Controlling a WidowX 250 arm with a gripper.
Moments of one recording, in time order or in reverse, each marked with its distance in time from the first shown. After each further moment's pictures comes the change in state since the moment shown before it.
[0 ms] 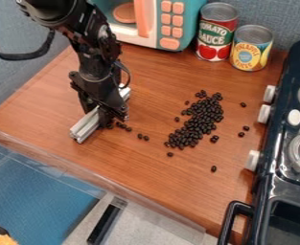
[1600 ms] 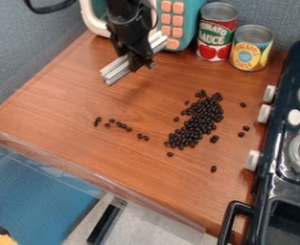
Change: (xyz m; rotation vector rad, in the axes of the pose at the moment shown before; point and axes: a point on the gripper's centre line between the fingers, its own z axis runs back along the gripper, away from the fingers) arm 0.084 0.029 0.035 0.046 -0.194 -0.208
